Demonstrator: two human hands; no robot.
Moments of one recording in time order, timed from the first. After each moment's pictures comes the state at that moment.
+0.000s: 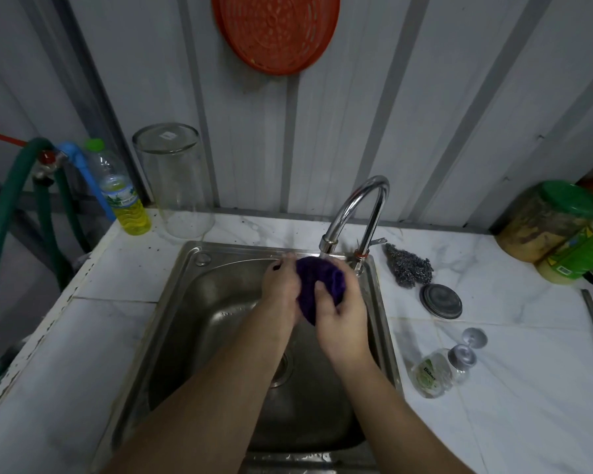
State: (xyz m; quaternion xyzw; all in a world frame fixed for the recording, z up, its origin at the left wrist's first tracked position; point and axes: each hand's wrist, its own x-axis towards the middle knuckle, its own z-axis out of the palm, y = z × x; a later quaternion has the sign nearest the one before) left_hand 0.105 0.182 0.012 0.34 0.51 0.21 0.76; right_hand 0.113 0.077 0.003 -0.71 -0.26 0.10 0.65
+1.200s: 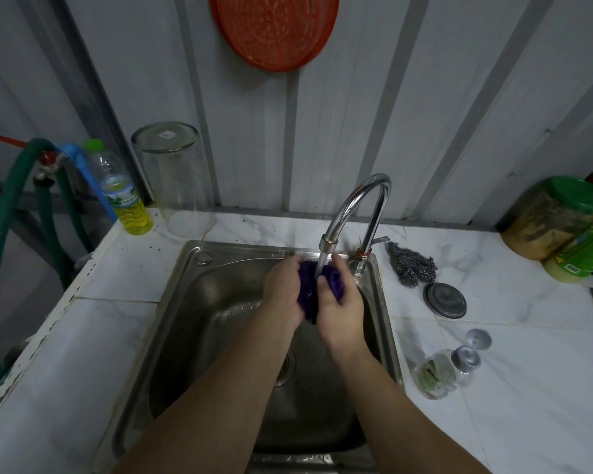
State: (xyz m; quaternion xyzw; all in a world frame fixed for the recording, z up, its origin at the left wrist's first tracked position) left_hand 0.105 0.178 0.017 0.33 0.49 0.16 0.79; right_hand 0.130 0.095 -0.023 -0.67 -0.15 0.20 0.70
